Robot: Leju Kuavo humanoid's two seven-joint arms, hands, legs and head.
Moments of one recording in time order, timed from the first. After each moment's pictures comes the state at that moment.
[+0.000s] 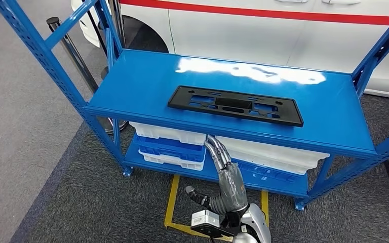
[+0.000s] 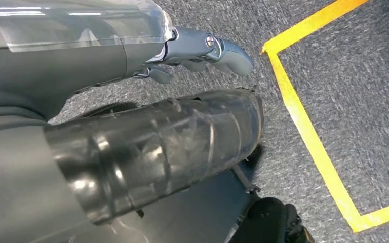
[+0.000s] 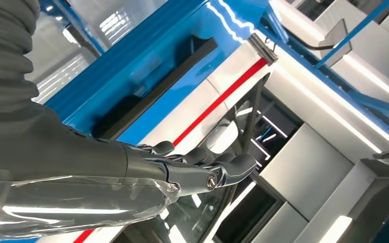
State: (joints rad) left arm -0.10 -0.21 0.88 -0.22 -1.29 0.05 -0.46; right arm -0.13 0.03 0.56 -1.50 0.58 -0.47 -0.48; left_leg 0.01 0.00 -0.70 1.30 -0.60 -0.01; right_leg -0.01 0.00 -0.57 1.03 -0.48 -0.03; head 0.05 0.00
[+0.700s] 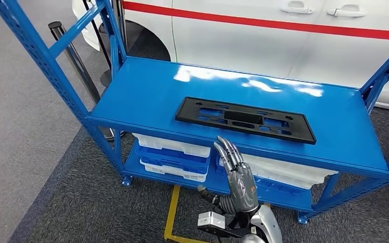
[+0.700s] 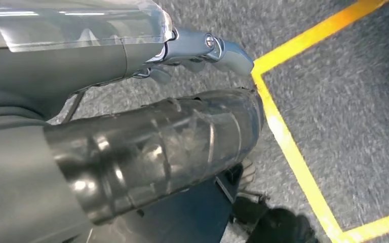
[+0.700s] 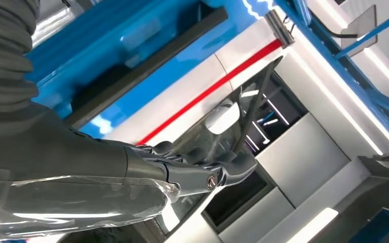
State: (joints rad) left arm -0.10 -0.21 0.87 -0.22 -1.29 0.05 -0.46; right arm -0.12 -0.02 0.52 -1.53 0.68 -0.50 -0.45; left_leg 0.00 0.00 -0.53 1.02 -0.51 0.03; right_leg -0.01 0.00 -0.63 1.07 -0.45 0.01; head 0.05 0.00
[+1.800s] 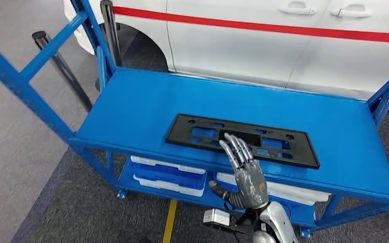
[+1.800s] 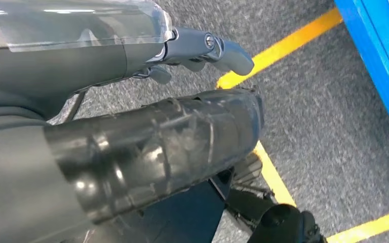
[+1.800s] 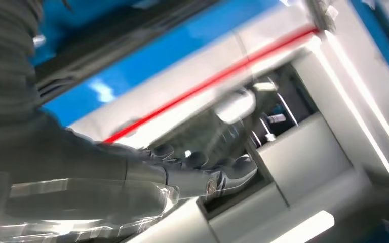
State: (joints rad) left arm -0.11 -0.21 0.87 -0.21 -1.30 0.04 -0.46; right arm -0.13 -0.09 0.50 -1.55 0.78 -0.50 -0.40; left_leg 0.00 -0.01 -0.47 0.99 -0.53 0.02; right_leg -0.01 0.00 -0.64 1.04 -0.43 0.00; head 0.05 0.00
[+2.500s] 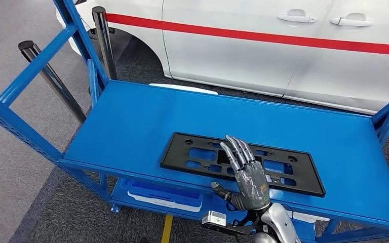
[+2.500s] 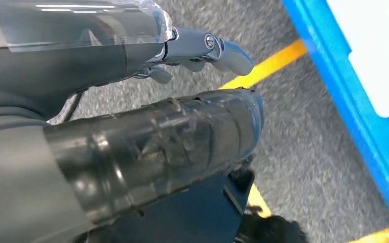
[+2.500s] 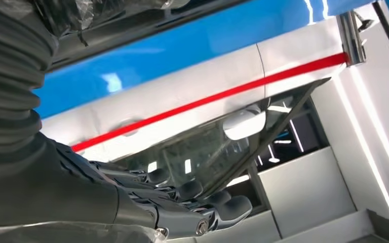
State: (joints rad) left arm -0.11 -0.21 0.86 -0.21 -1.30 0.08 -0.44; right arm -0.12 -0.12 0.50 -1.56 0.80 -0.50 -0.39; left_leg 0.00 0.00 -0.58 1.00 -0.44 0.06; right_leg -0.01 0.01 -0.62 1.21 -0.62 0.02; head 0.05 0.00
